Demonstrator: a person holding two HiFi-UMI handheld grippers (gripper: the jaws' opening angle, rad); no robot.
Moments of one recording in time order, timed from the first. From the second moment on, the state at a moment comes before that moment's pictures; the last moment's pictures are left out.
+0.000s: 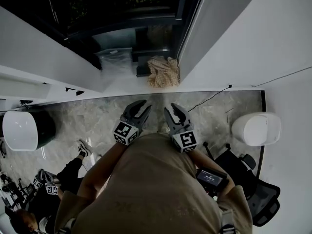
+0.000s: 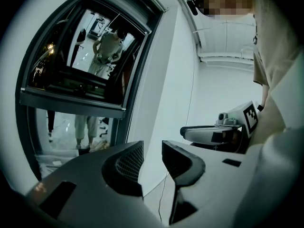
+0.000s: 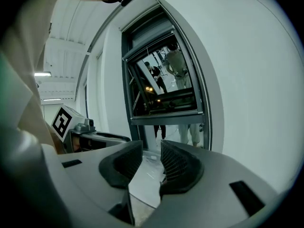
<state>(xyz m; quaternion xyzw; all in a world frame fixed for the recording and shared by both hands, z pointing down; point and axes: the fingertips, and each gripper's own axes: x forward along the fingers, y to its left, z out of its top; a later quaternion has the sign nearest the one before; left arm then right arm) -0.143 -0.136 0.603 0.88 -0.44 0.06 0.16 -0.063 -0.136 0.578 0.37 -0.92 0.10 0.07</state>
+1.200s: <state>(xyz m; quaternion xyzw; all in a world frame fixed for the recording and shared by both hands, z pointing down) -0.267 -0.100 0.613 0.88 -0.43 0.06 0.19 -0.194 -0.100 0.580 0.35 -0.93 0.09 0.10</state>
